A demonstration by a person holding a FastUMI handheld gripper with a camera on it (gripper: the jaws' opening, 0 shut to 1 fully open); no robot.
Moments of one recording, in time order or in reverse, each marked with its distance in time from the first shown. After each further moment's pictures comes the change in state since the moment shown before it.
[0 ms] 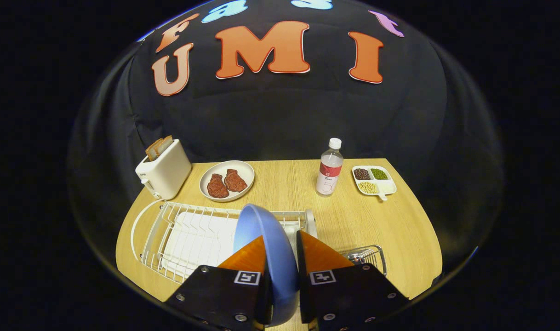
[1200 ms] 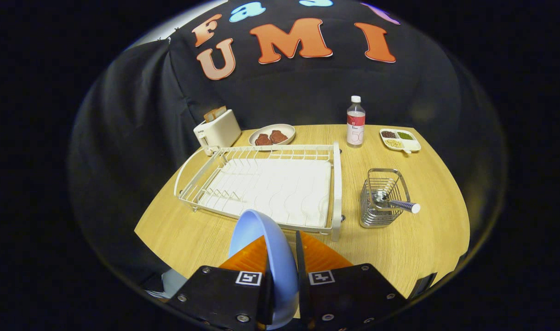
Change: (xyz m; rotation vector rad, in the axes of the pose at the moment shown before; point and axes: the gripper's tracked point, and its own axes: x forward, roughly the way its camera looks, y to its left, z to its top) arm -0.092 0.004 -0.161 -0.082 0.084 0.252
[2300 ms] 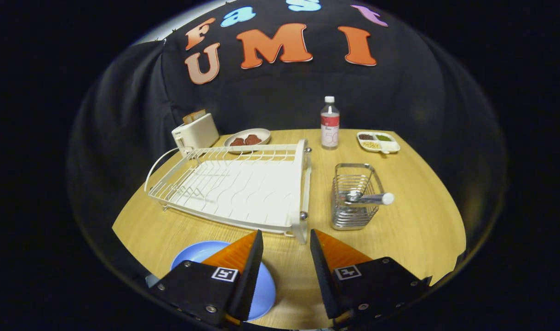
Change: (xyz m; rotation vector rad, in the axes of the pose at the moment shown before) arm 0.012 -0.082 0.006 -0.014 -0.164 -0.157
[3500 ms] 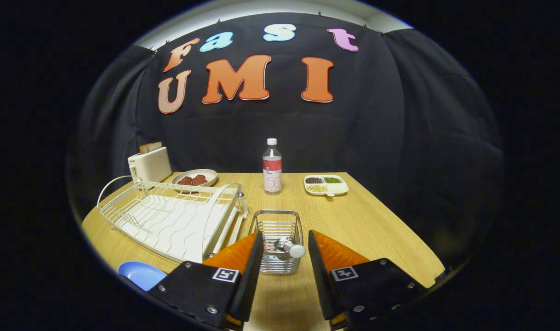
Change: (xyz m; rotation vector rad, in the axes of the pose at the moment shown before) arm 0.037 -0.094 0.037 -0.015 -0.267 -0.195
